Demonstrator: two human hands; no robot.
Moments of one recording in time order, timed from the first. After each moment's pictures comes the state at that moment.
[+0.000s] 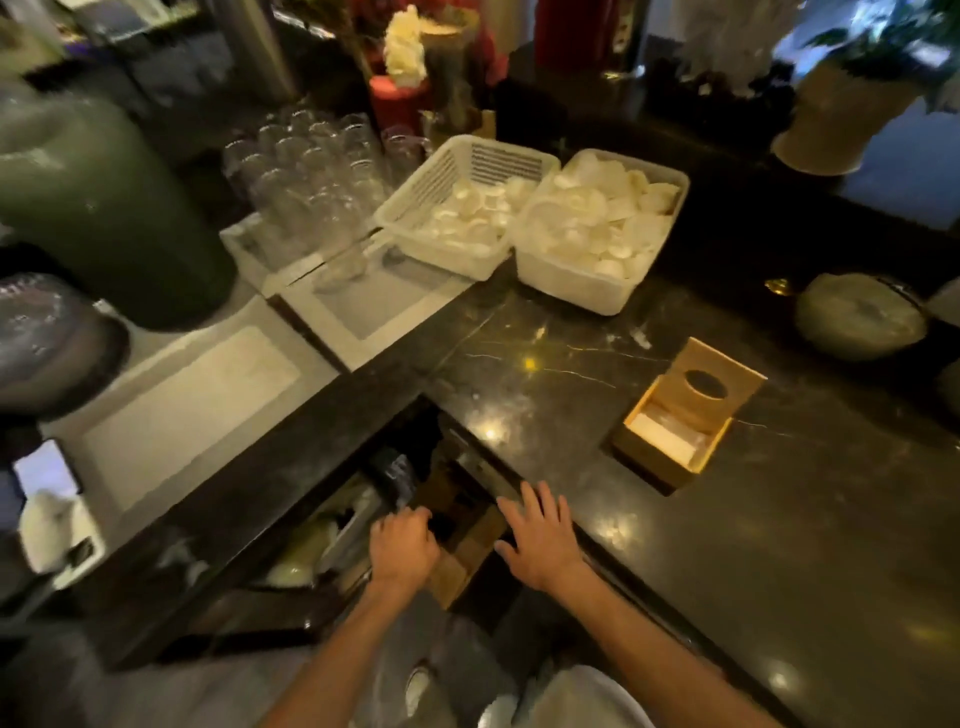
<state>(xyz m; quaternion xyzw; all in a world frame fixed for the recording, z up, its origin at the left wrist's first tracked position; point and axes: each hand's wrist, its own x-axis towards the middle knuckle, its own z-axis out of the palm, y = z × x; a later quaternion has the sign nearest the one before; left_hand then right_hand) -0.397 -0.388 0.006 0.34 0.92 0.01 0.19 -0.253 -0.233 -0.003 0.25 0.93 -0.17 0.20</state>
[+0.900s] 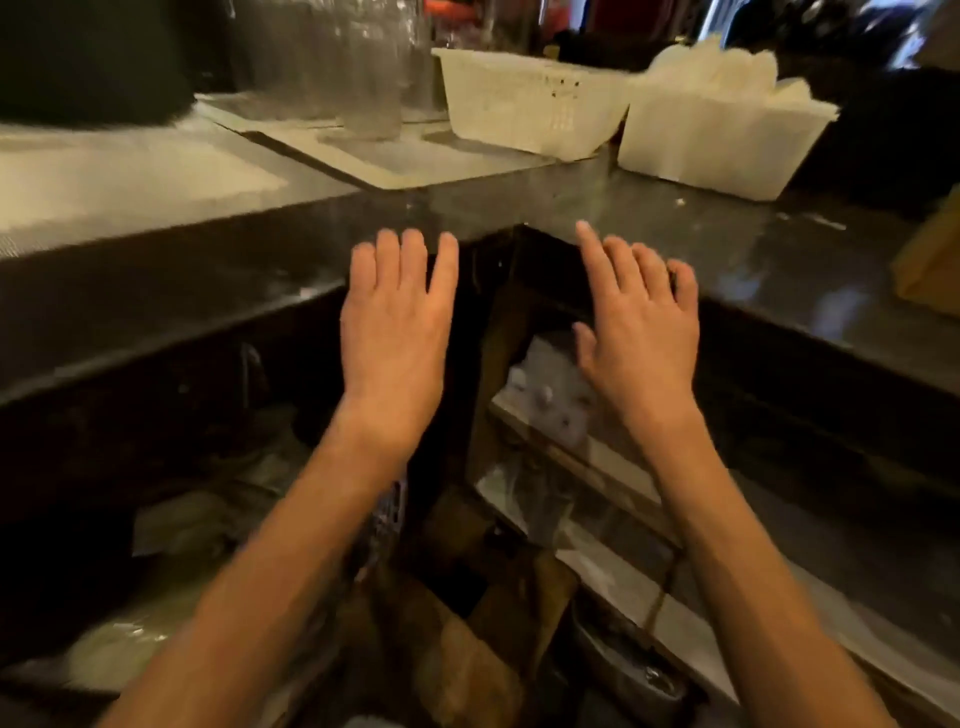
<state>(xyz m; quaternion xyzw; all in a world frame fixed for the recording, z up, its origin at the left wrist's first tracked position) -0.558 -0.401 -0.178 0.40 0.85 0.02 -0.33 -0.430 -0.240 -0.182 0.32 0.88 0.20 -0.30</state>
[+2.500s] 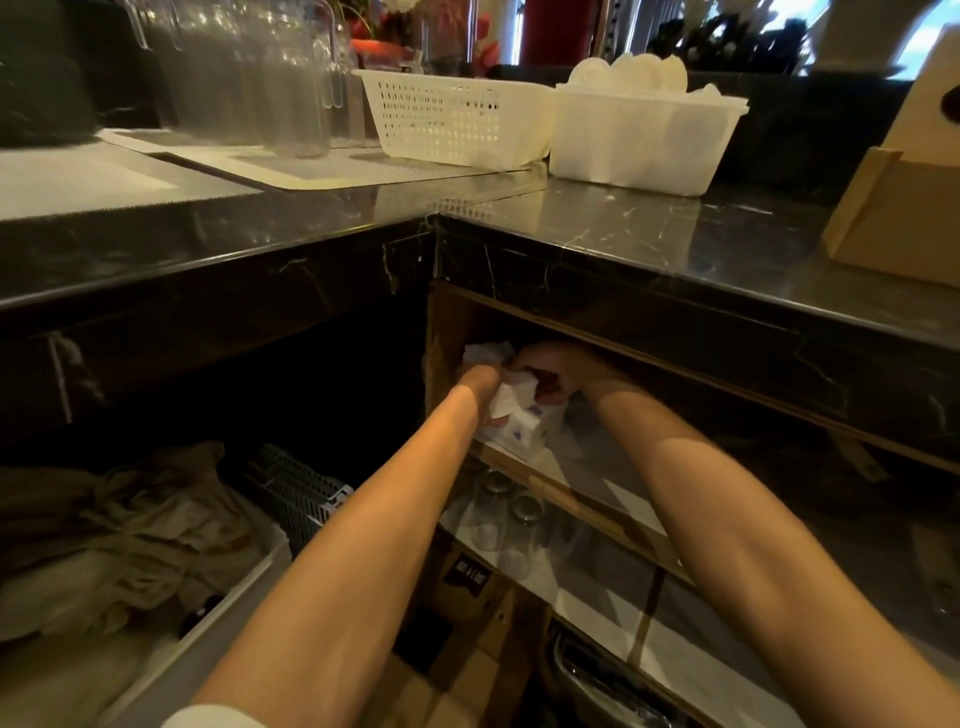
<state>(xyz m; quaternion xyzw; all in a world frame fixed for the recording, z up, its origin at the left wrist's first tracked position) -0.541 -0.214 -0.281 0.10 0.62 0.61 0.48 -0.480 -0.103 -0.274 0.46 0.69 -0.55 -0.08</state>
